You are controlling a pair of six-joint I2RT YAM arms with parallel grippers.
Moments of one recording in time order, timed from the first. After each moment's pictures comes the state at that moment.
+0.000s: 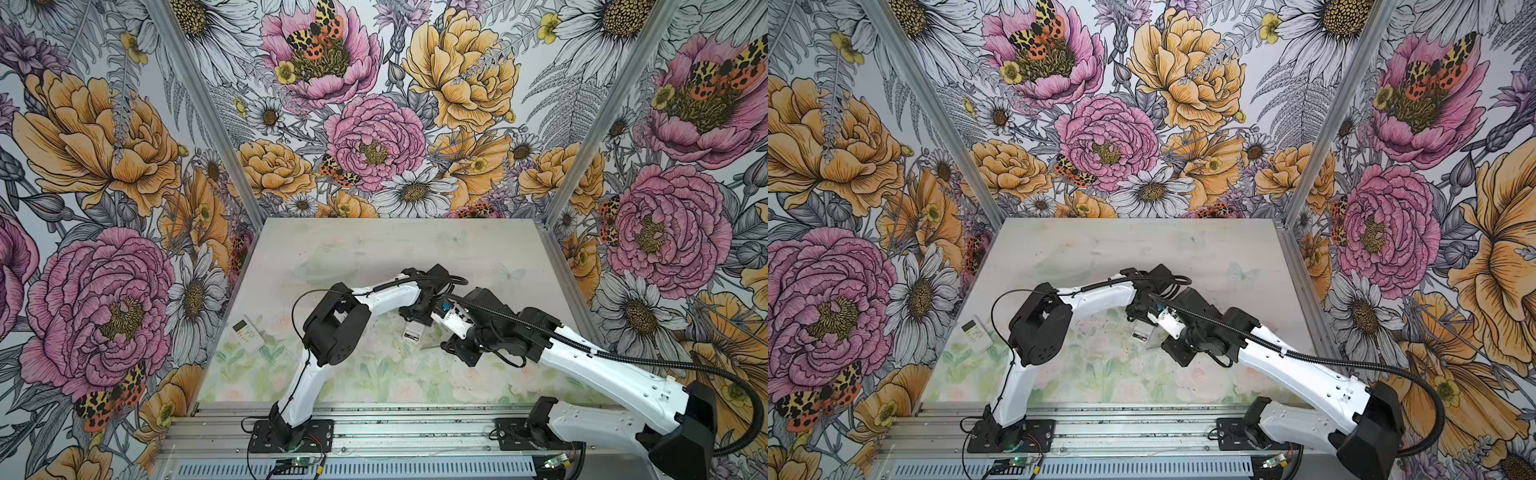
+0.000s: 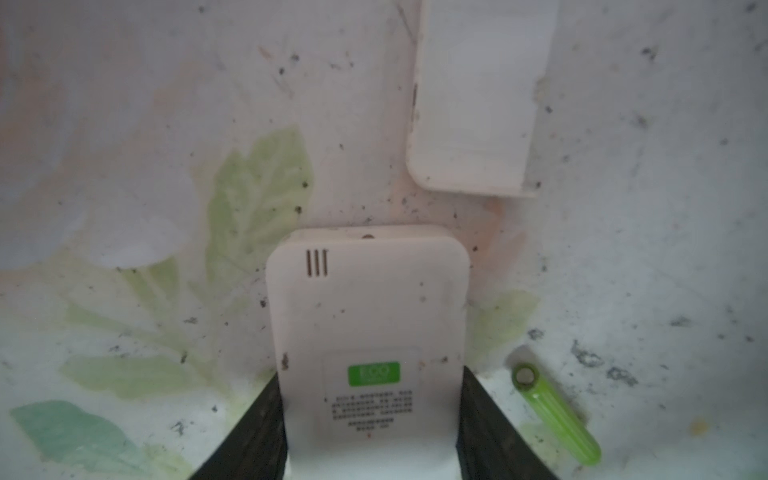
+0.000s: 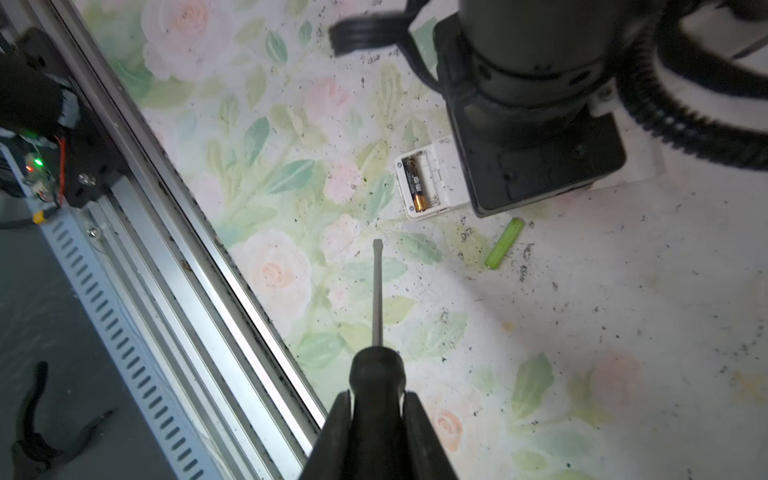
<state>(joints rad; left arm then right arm) -0.86 2.17 1.67 -0.87 -0.07 -0.42 0.83 1.11 0.95 -0.91 -0.14 -0.05</state>
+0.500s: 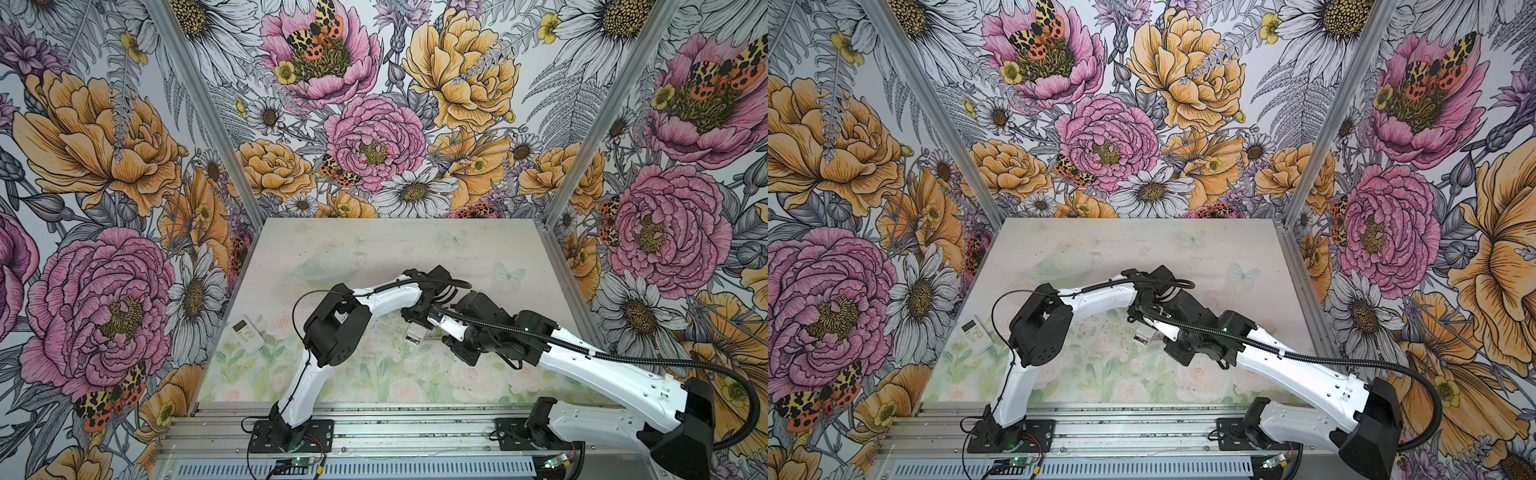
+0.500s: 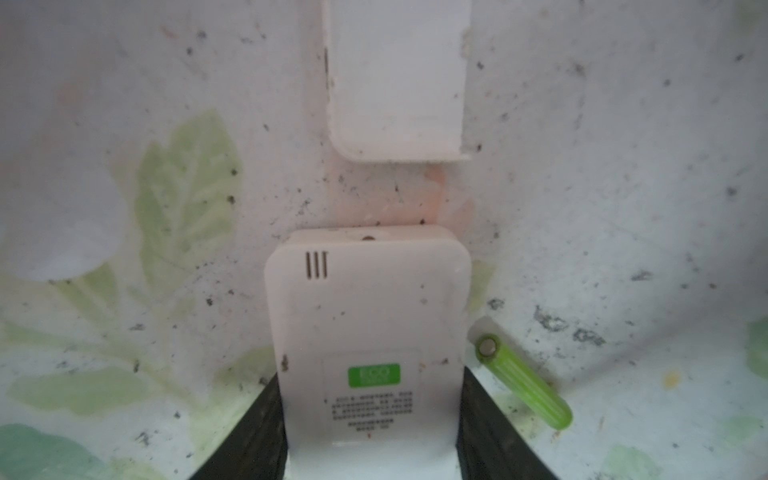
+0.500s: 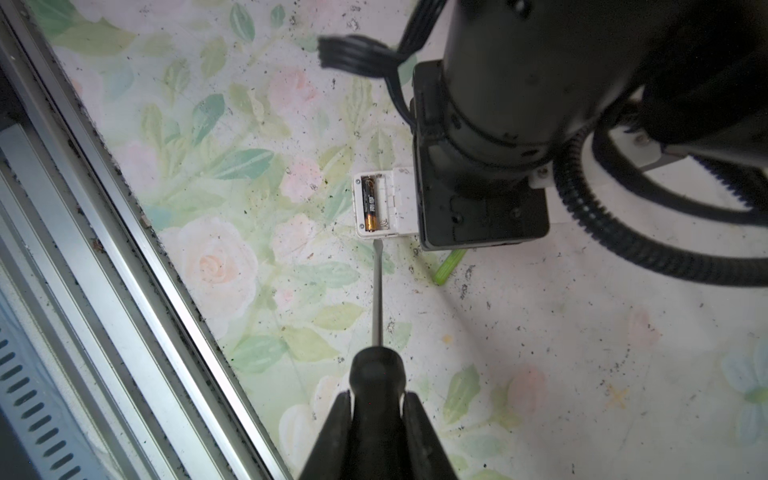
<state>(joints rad) -0.87 2.17 1.67 -0.87 -0.02 -0.36 0.87 1.11 0.95 -0.86 0.00 -0.17</state>
